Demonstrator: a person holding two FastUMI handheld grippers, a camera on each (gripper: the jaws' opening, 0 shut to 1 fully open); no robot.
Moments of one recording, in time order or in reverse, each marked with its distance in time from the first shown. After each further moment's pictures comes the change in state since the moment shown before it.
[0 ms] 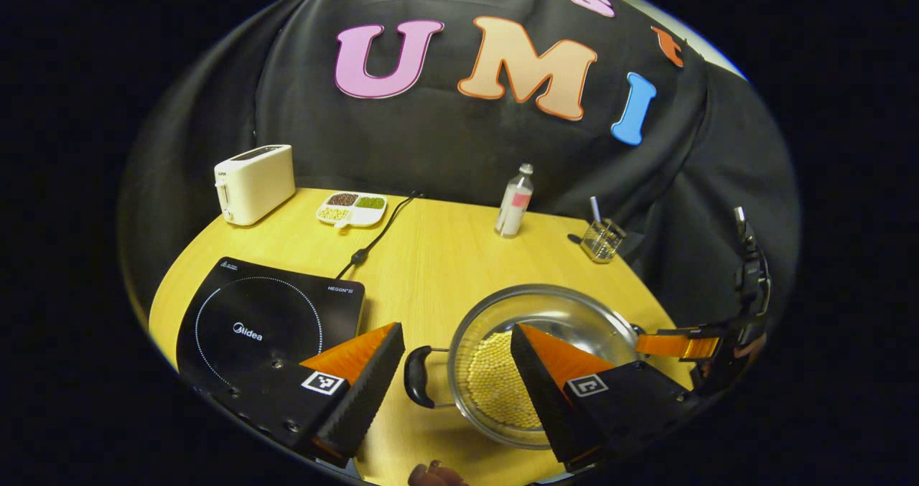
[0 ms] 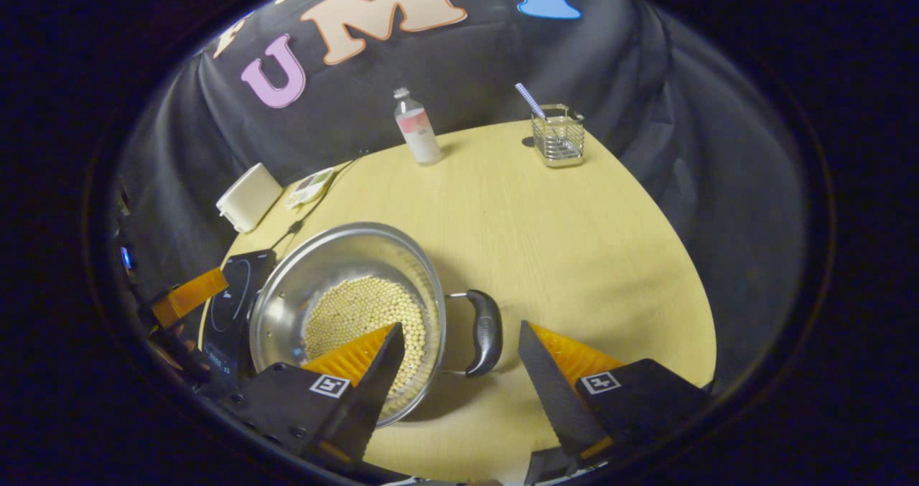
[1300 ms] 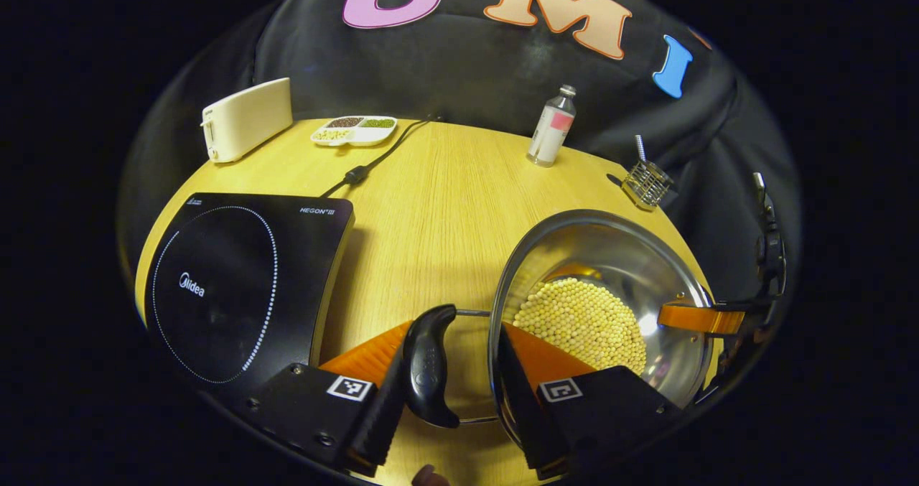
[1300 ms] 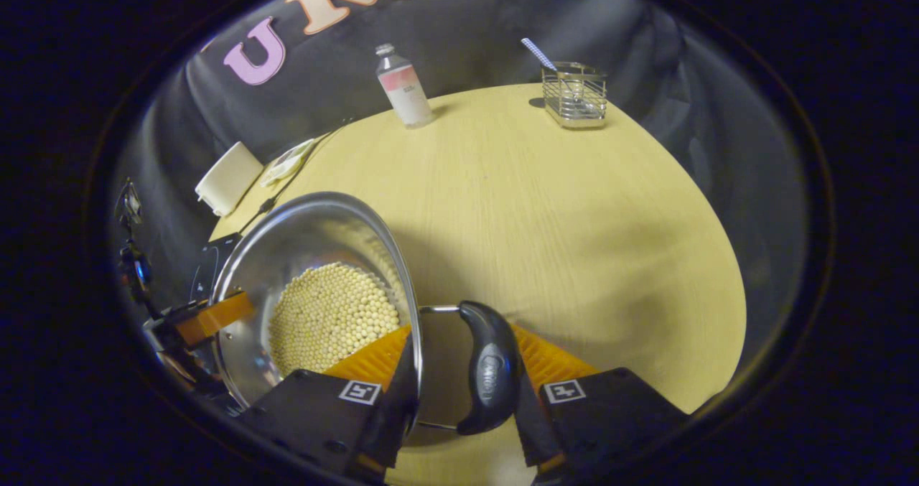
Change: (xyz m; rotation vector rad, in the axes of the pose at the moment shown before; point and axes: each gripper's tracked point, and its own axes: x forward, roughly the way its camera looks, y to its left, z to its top) left arm 0.055 0.018 -0.074 -0.053 0.219 0.050; right arm 0.063 -0.002 -0.019 -0.011 0.111 -0.010
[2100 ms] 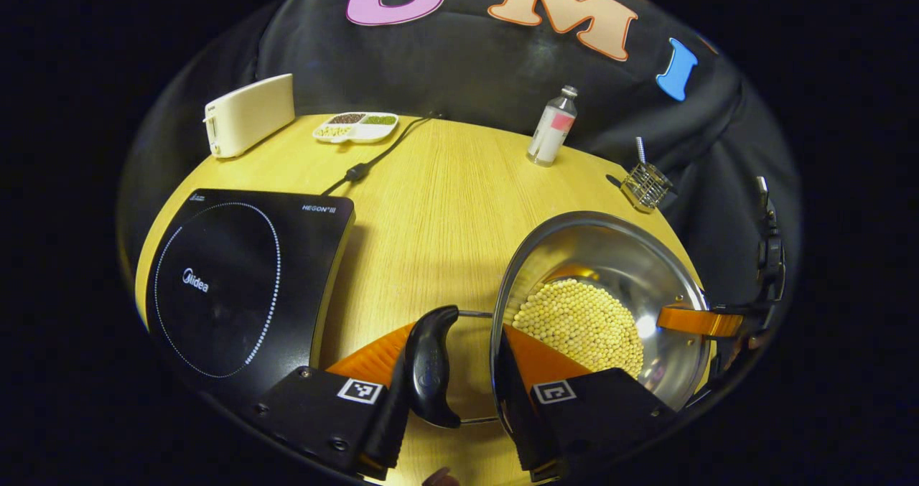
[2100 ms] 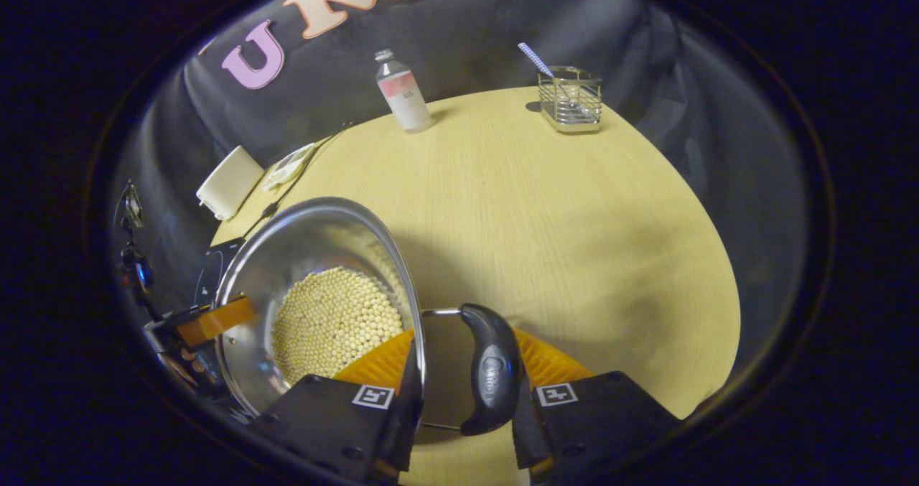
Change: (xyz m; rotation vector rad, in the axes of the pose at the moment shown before) left arm -0.016 -0.008 0.008 -0.010 0.004 0.003; right arm -0.014 0.000 0.009 0.020 -0.011 0.001
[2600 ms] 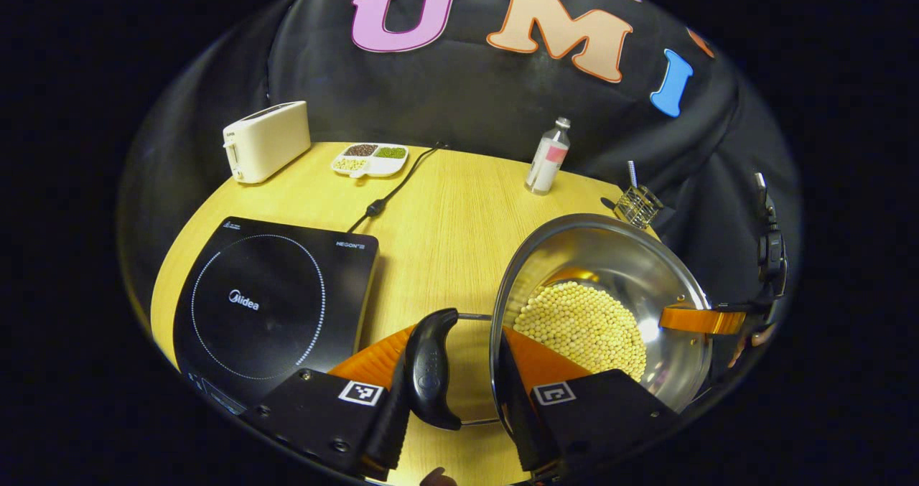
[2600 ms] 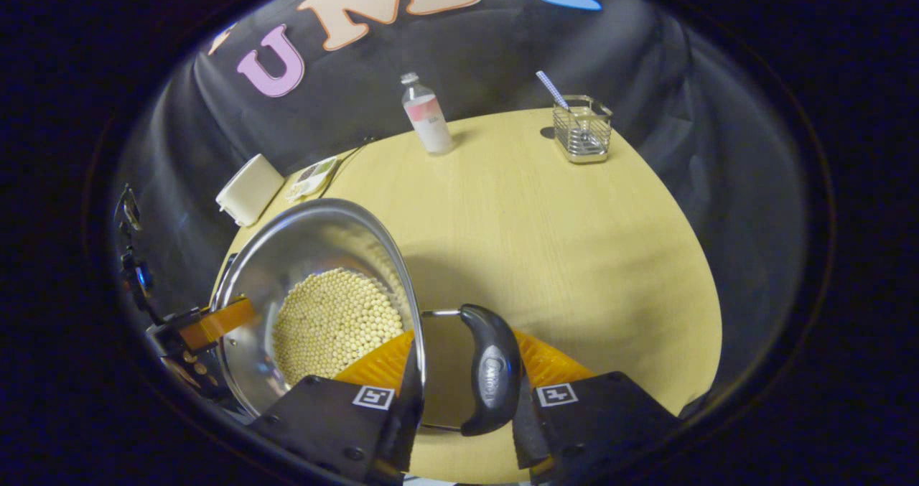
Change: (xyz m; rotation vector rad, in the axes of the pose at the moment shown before) left arm -0.049 0.009 0.032 -0.011 -0.050 0.019; right arm -0.046 0.033 0.026 -0.029 -0.034 0.030
